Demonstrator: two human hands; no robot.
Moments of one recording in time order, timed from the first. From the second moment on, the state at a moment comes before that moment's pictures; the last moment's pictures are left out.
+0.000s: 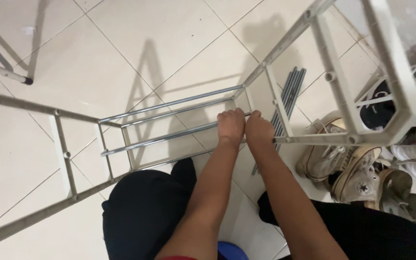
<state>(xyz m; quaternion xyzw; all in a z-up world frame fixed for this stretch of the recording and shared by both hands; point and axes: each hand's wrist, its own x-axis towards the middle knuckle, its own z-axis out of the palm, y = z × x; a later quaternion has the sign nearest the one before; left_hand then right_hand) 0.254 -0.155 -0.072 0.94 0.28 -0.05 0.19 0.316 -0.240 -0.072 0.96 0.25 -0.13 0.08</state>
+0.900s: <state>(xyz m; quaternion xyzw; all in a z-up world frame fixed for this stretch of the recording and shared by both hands) 0.231 -0.095 -0.041 0.92 0.11 0.06 0.36 0.321 -0.233 -0.067 0.93 0.35 -0.05 0.12</state>
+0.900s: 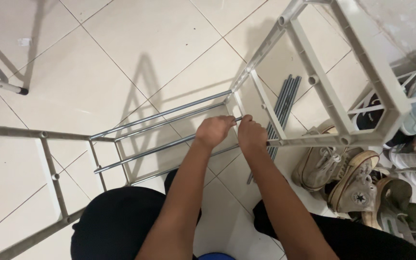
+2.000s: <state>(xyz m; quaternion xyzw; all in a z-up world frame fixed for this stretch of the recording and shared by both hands) 0.256 -0.114 -0.024 0.92 0.21 -0.10 0.33 0.325 -0.221 -0.051 0.94 0.30 -0.17 0.08</state>
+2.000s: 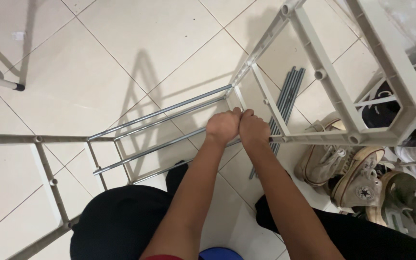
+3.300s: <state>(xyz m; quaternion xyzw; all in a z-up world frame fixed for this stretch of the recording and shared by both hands) 0.164 -0.095 0.020 0.95 0.12 -0.03 0.28 0.299 -0.300 0.052 0.84 0.52 -0.09 0.05</state>
